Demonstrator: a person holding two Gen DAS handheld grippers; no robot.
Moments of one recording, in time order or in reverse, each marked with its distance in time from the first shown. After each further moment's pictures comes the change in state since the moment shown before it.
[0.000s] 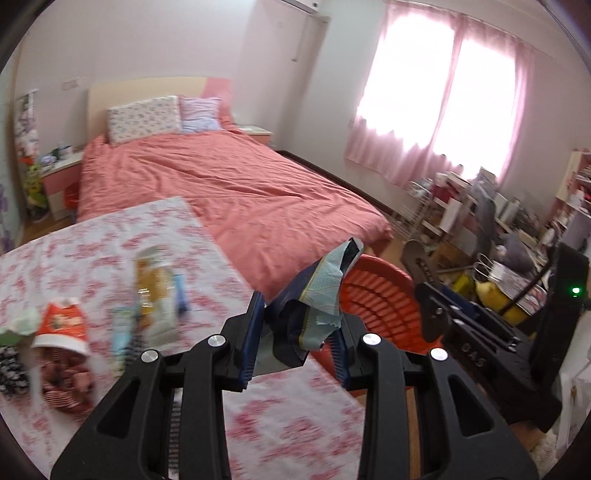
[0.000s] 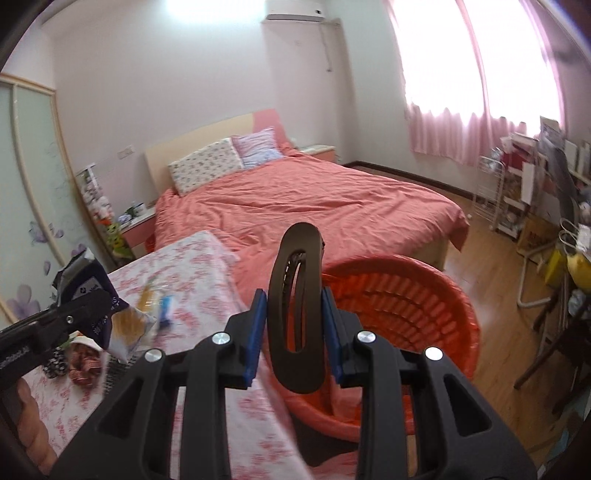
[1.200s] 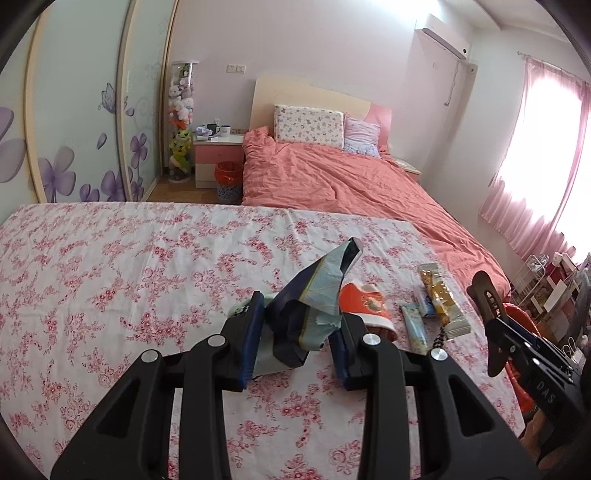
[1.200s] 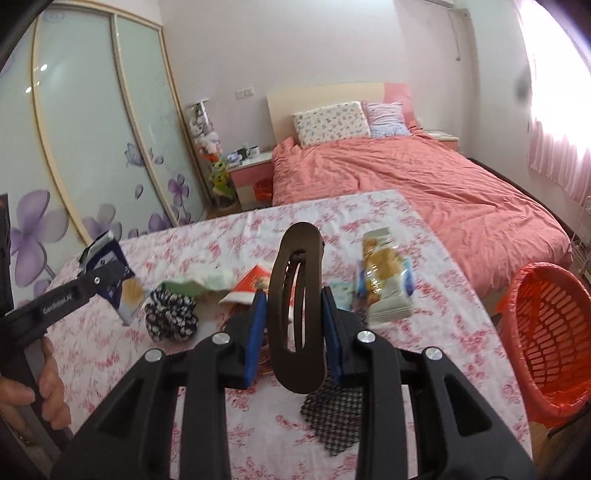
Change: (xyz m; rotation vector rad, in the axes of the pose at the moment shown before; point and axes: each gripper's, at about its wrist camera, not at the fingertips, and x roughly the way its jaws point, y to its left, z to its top) left arm -0.166 0.231 -0.048 -0.313 -0.105 0.478; right arm 0.002 0.268 -0.047 -0.263 0.132 0.365
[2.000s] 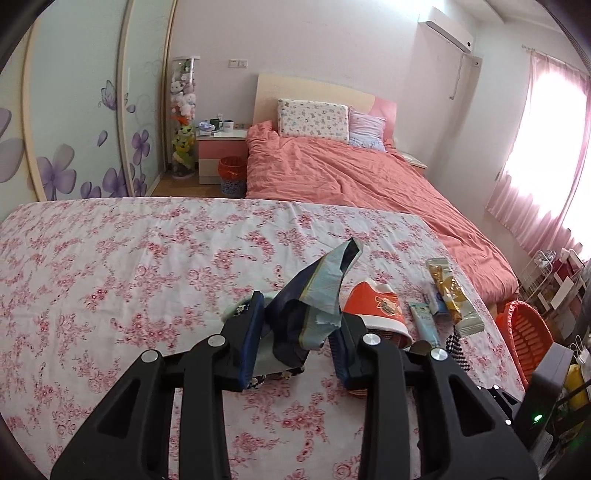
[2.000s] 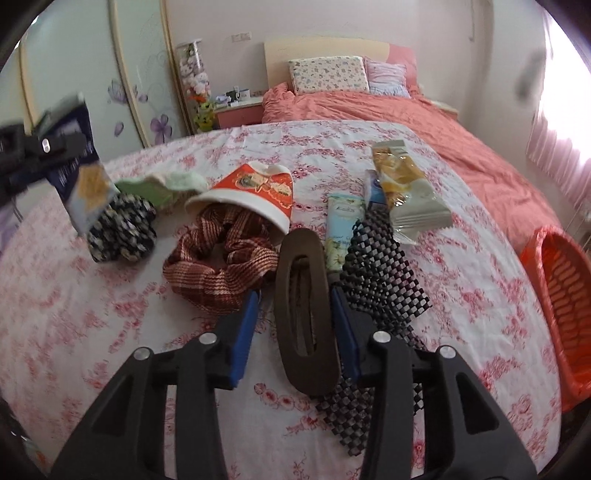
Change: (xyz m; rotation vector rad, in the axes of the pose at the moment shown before) left arm 0.023 0.003 -0.004 -0.003 0.023 0.033; right arm 0.086 0.028 -0.069 -0.161 0.210 -0.124
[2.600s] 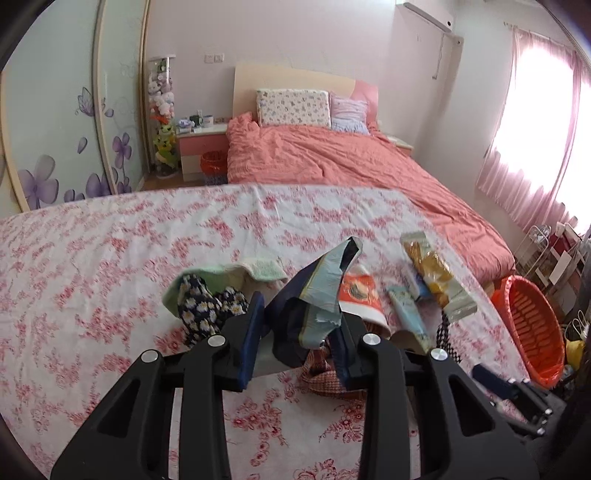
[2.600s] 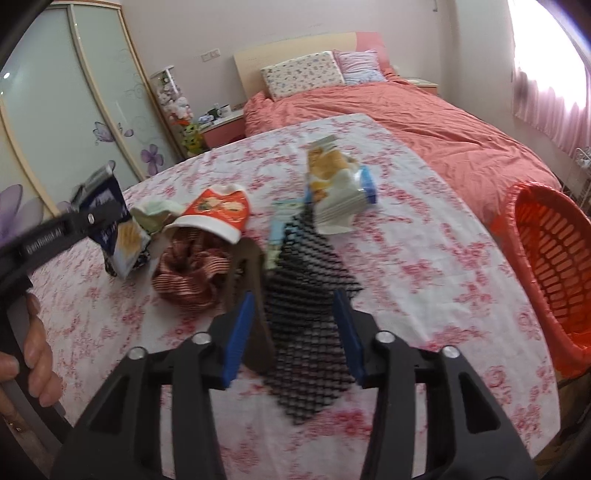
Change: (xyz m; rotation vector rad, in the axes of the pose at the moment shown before) left arm 0.018 -0.045 -0.014 0.078 0.028 -0.024; right arm -0.033 -0.063 -0.012 0.227 -0.010 0.124
